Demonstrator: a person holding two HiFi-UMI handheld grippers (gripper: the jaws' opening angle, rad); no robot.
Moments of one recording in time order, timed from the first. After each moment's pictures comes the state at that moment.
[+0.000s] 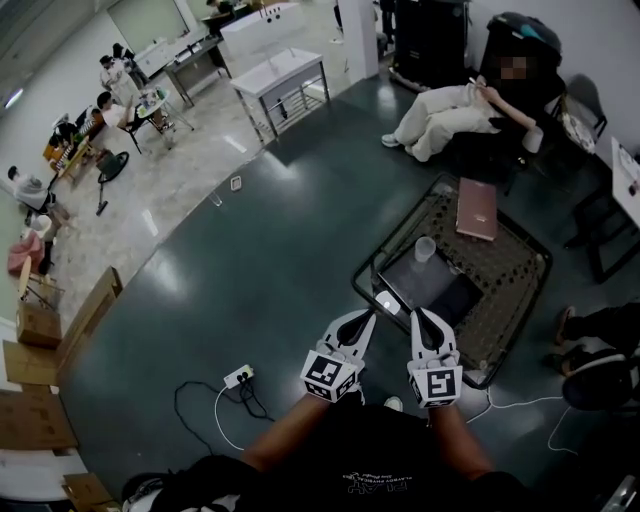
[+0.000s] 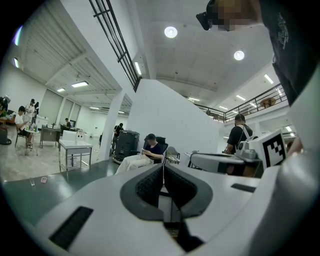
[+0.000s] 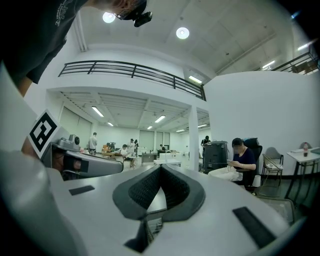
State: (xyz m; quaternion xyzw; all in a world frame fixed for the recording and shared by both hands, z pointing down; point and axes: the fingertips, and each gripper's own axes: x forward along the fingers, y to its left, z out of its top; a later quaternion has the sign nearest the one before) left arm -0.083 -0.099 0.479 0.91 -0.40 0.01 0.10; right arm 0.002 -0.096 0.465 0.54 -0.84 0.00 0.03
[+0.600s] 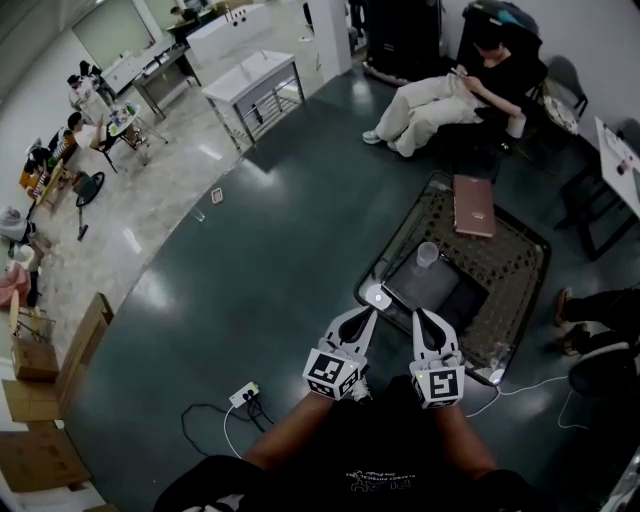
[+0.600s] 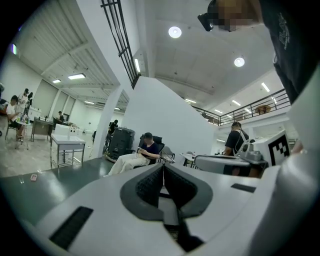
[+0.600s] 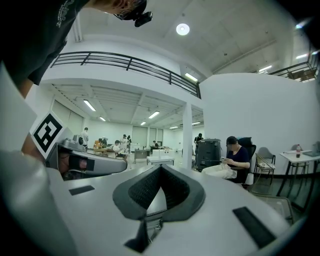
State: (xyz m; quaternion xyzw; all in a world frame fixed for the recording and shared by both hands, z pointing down) left arm -0.104 -0.158 0.491 0.92 -0.36 0.01 0.12; right arm -0.021 -0.138 0.478 0.58 -0.81 0.01 0.05
